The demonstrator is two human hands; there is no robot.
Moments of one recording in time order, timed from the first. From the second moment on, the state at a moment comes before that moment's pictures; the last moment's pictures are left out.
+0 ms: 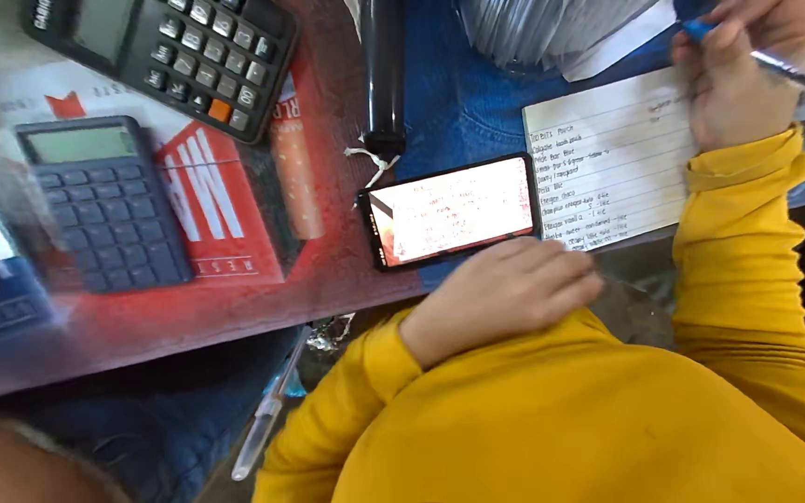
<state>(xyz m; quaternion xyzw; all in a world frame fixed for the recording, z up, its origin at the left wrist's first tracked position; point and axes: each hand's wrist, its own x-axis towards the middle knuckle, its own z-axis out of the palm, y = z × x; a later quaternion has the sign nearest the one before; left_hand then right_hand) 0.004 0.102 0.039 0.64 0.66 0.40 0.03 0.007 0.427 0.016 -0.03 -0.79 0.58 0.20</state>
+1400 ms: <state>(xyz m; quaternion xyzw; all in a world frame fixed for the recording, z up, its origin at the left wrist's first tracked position) 0.021 0.170 0.003 0.73 0.64 0.24 0.05 0.002 0.407 0.021 -0.20 -0.86 0.37 0.29</state>
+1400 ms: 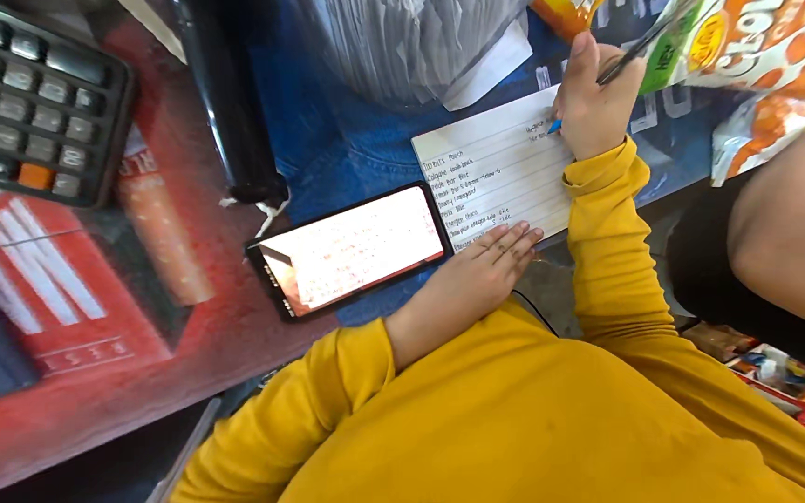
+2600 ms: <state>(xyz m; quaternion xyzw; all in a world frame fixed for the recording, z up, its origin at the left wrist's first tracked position) 0.021 0.170 0.004 0.73 0.64 0.23 0.04 0.004 0.409 0.021 -0.27 -0.82 0.38 0.32</state>
